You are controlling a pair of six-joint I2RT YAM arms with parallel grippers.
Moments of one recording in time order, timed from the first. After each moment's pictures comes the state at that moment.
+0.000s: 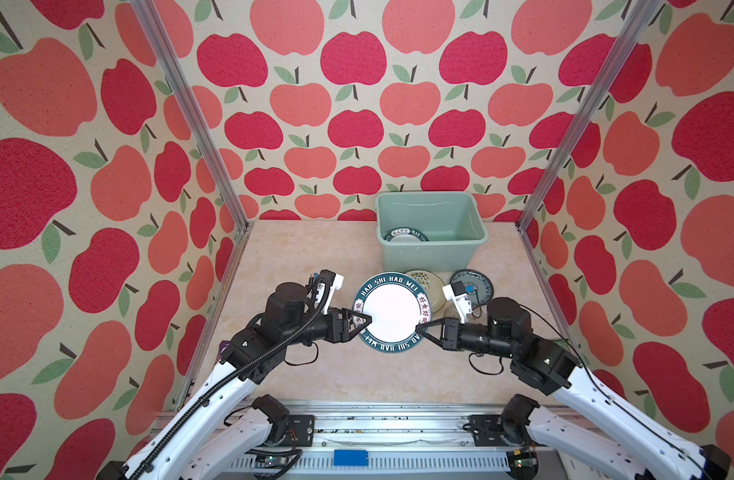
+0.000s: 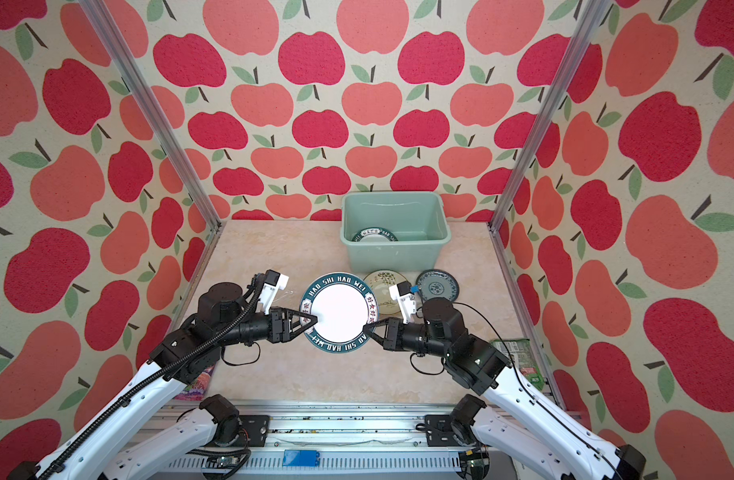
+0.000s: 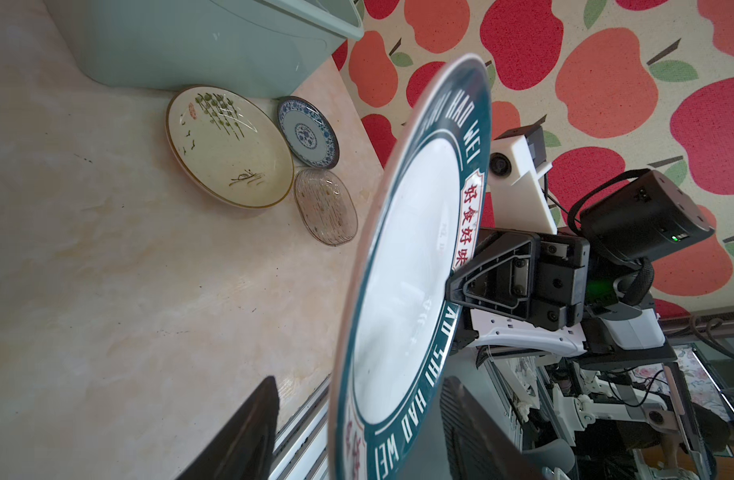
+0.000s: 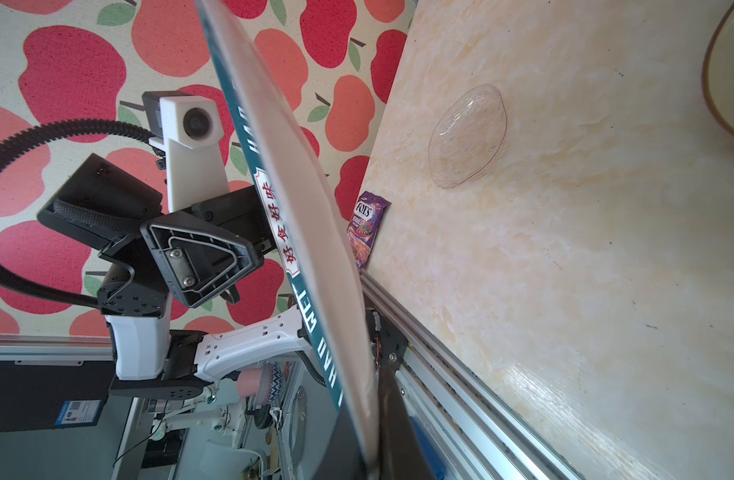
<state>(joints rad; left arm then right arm) -0.60 0.79 0.85 -0.50 0.55 -0.63 0.85 0.75 0.73 -0.33 -0.45 0.94</state>
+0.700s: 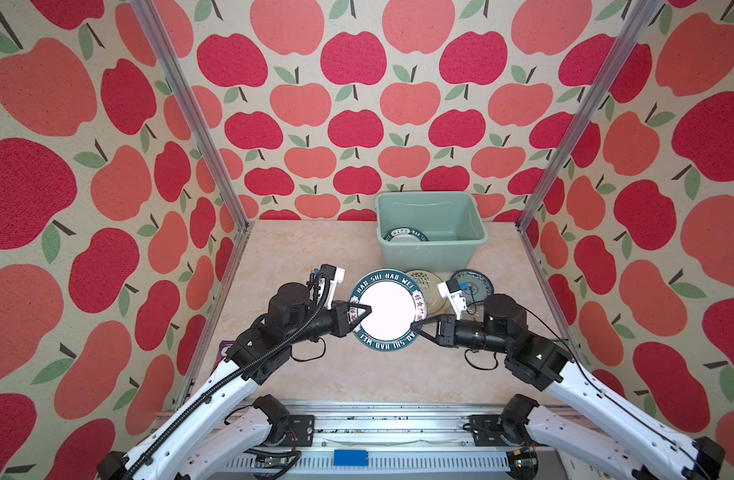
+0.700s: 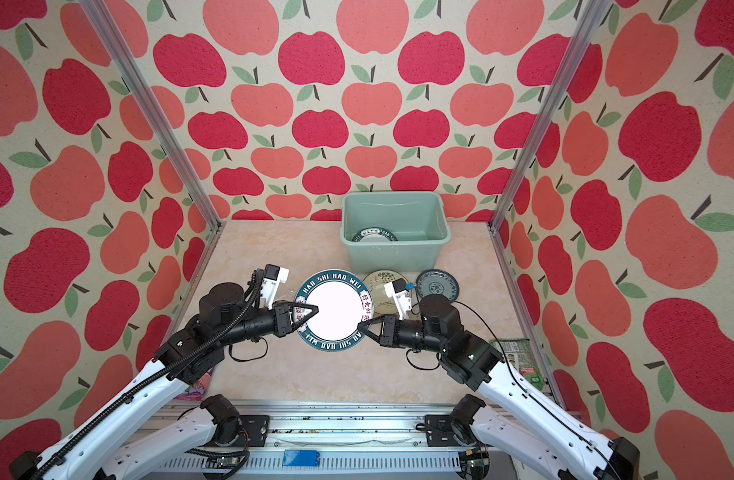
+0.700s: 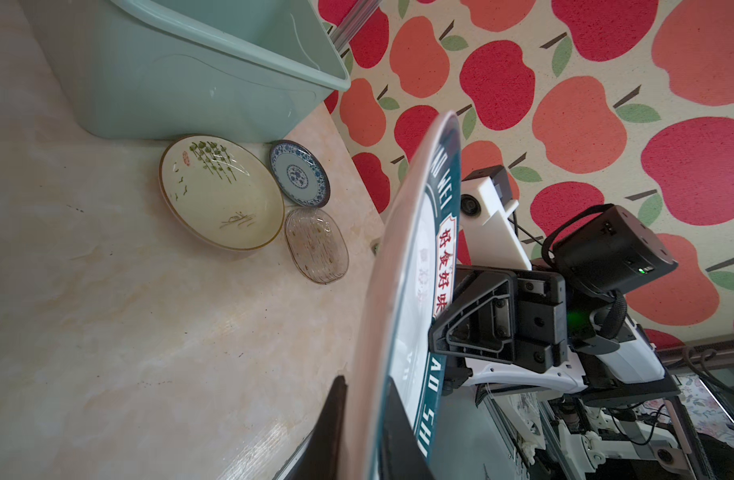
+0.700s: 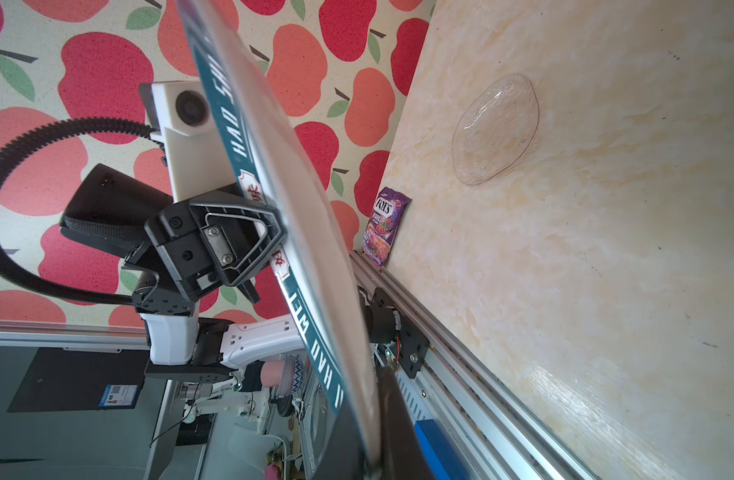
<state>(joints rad) -0.66 0.80 0.84 -0.36 0.45 -0.69 0.84 0.79 0.72 -0.24 -0.51 0.98</state>
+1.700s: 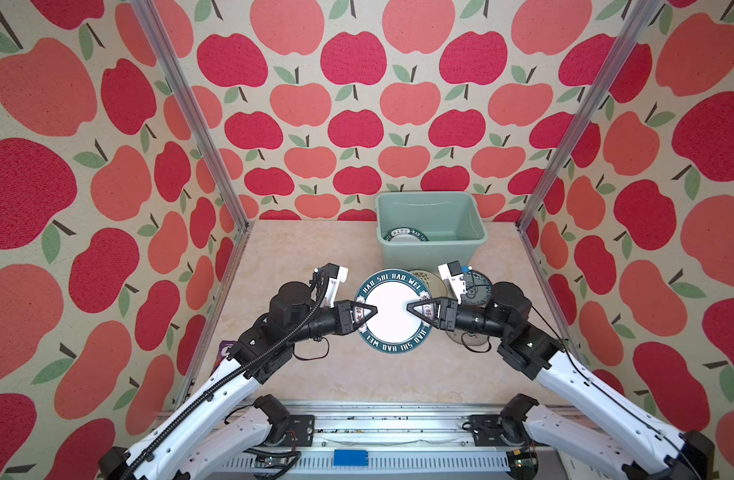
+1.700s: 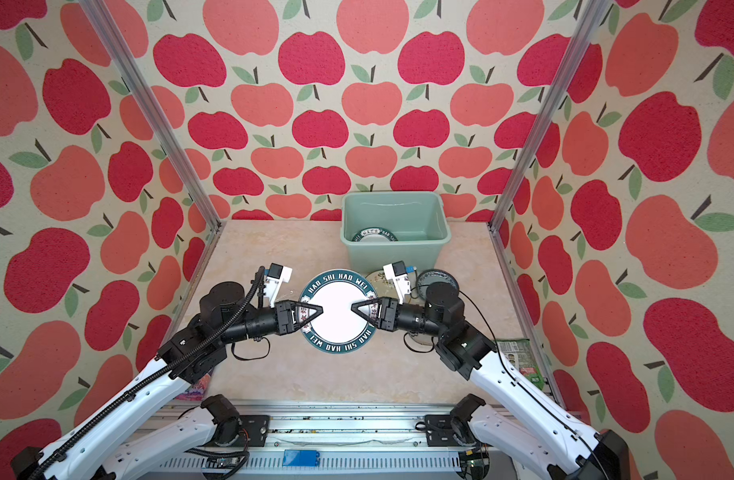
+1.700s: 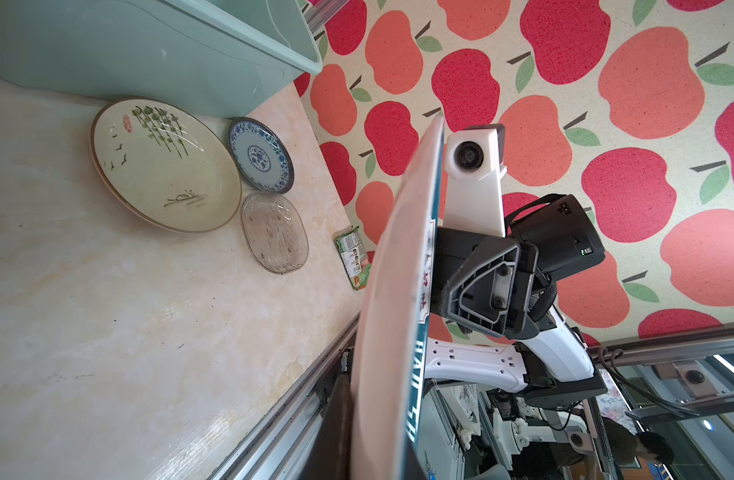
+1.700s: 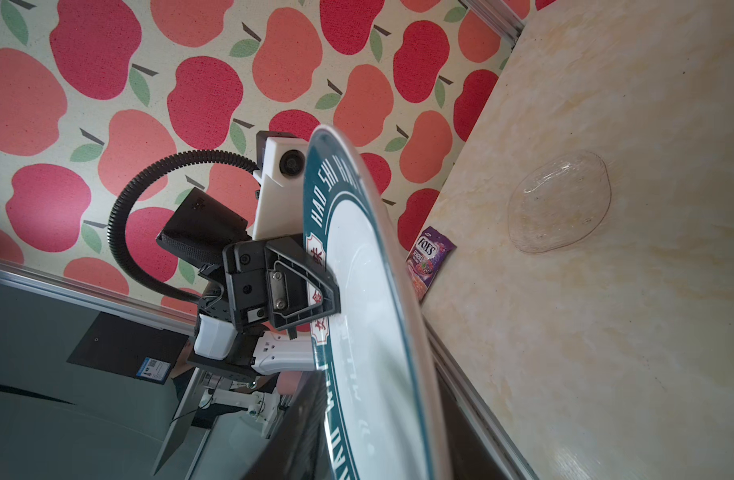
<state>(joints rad) -0.68 0.82 0.85 -0.30 0.52 -0.85 0.74 0.88 0.73 0.04 -0.66 0.95</state>
